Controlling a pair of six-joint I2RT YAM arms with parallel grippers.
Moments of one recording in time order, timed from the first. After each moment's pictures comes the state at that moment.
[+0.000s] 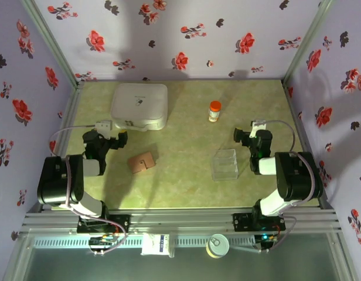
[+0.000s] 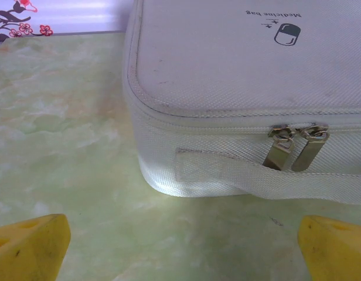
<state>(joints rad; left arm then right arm) 0.04 1.54 0.38 0.80 0.21 0.06 0.02 1.56 0.37 0.81 0.01 0.06</state>
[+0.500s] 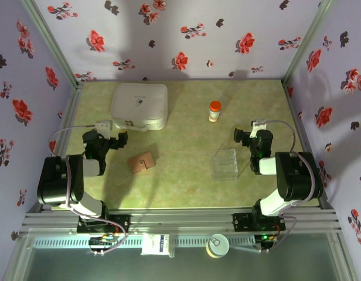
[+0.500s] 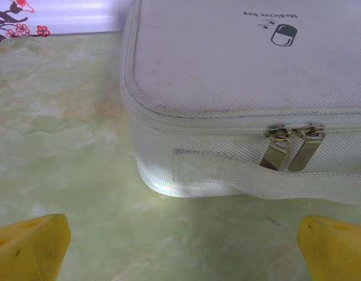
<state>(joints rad) 0.04 1.54 0.38 0.80 0.21 0.06 0.01 1.56 0.37 0.81 0.00 0.06</state>
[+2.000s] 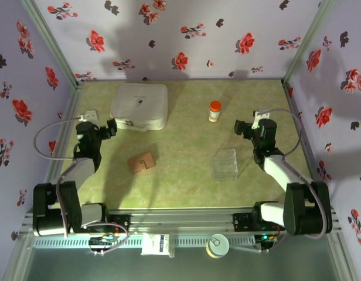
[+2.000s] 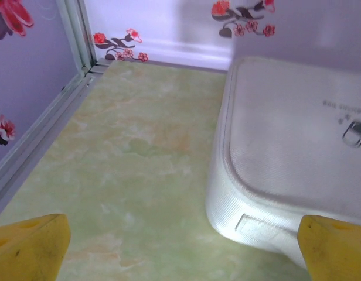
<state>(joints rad) 0.03 1.23 0.54 0.34 -0.08 -0.13 0.08 1.20 0.56 0.22 0.03 0.12</state>
